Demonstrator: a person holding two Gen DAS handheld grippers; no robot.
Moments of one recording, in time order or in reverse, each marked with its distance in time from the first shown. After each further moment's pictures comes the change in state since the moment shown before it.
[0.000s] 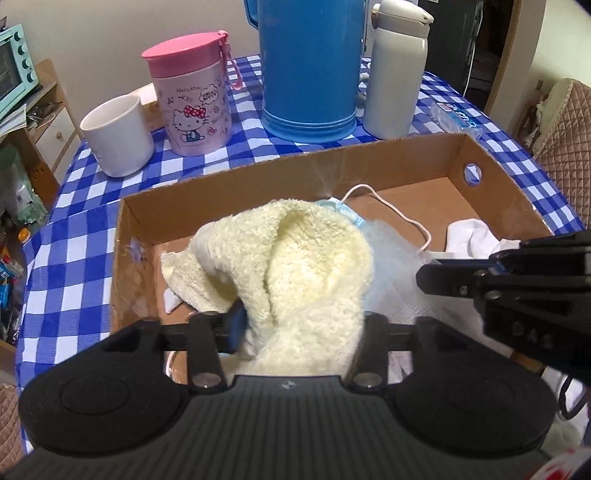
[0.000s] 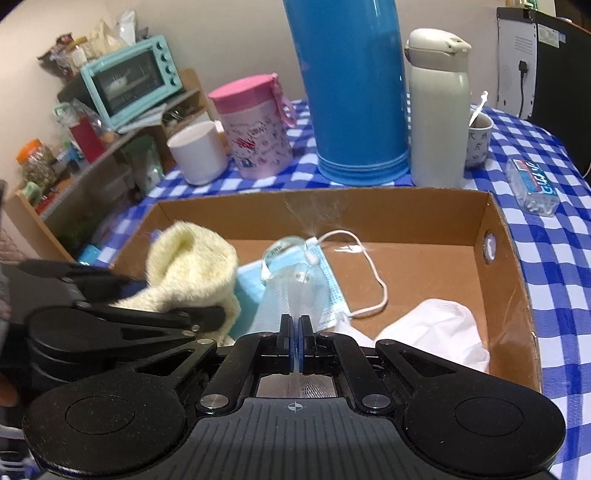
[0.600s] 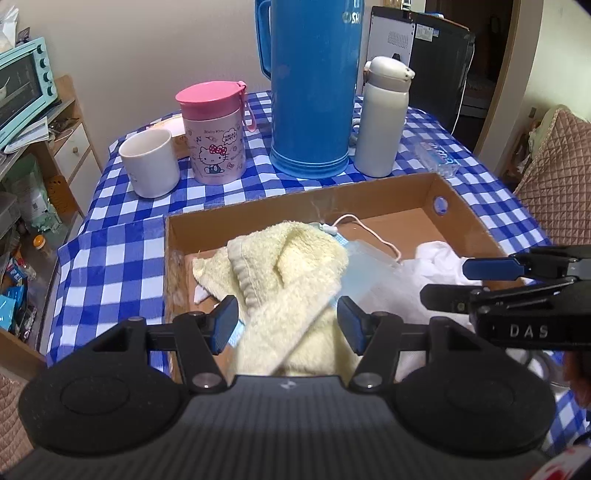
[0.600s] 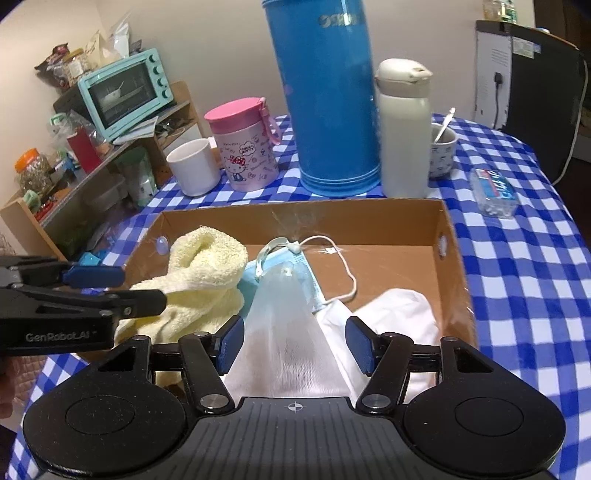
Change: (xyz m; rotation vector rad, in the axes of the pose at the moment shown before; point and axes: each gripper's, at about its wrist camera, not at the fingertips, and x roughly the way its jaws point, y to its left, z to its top) left arm -0.080 0.004 -0.012 -0.035 -0.084 -0.007; right arm -0.058 0.001 -0.009 0.027 -0.036 -0.035
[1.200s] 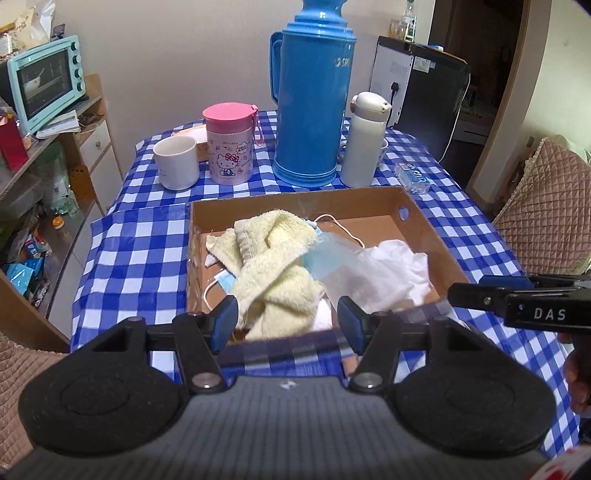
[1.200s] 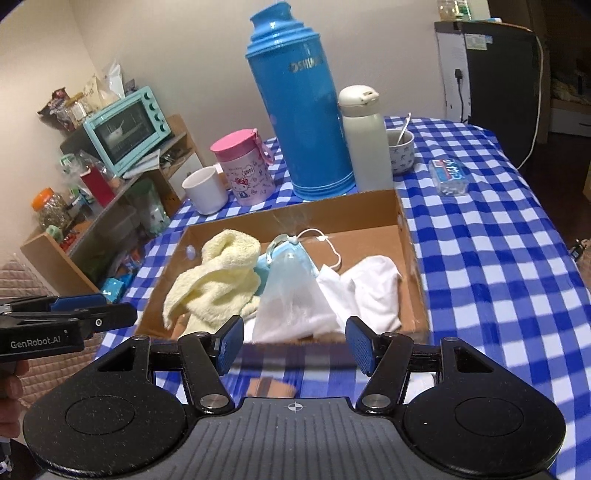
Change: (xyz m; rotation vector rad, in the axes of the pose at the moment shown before) left arm -0.106 -0.019 -0.039 -0.077 -0.057 0.007; right arm -0.108 -0.001 -0.036 0.114 -0.060 0.030
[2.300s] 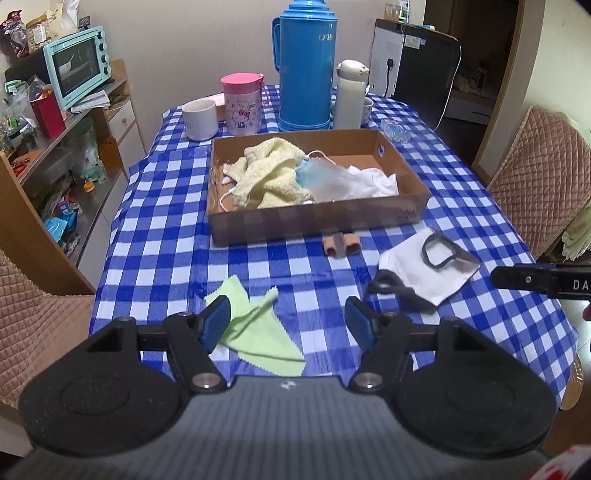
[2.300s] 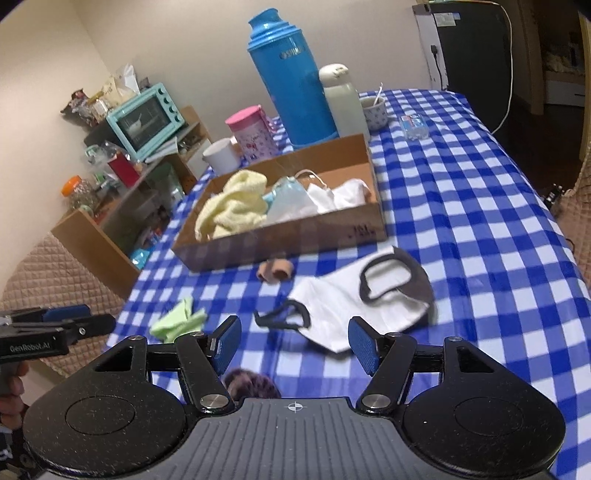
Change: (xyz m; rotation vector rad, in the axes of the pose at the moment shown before) left arm -0.109 -0.036 -0.109 0.004 0.057 0.064; right arm -0.118 -0.021 -0.103 0.048 0.045 0.049
